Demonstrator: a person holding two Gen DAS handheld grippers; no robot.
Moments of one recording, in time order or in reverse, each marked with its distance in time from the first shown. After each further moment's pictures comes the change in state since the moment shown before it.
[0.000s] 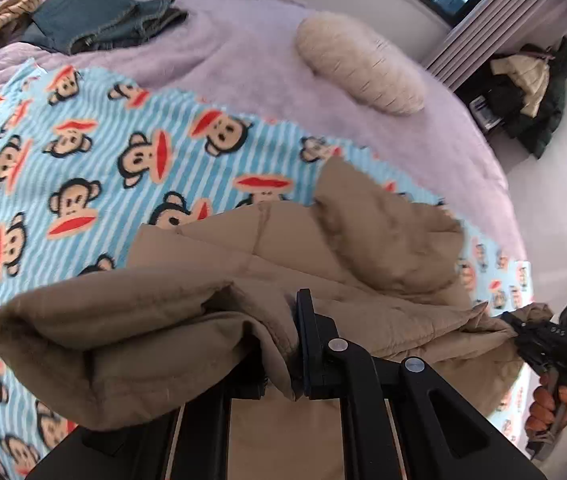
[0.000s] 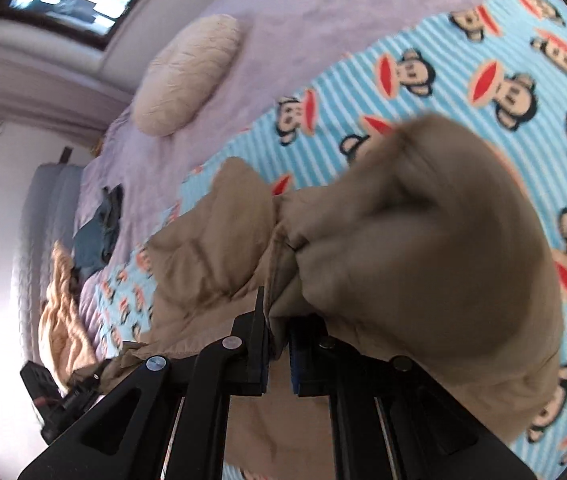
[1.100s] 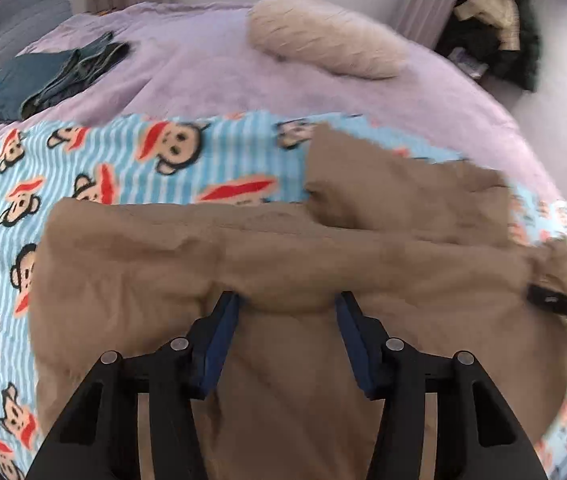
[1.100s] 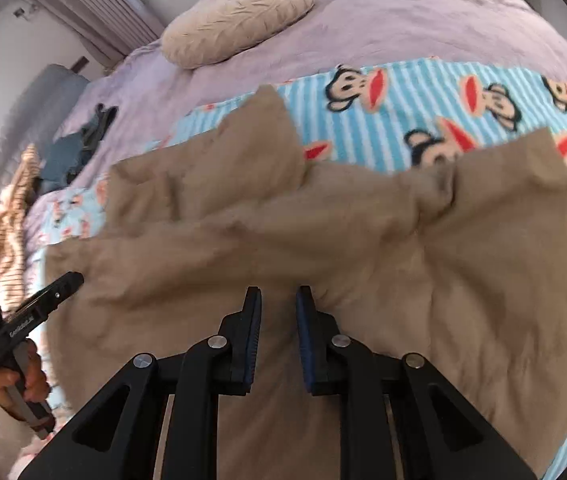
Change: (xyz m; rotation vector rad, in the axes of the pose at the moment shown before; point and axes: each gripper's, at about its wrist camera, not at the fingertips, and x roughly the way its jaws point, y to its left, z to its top) left arm 0.089 -0.019 0.004 0.238 -0.073 0.108; right arm 0.062 0.035 -0.025 -0.400 -0.035 -0.163
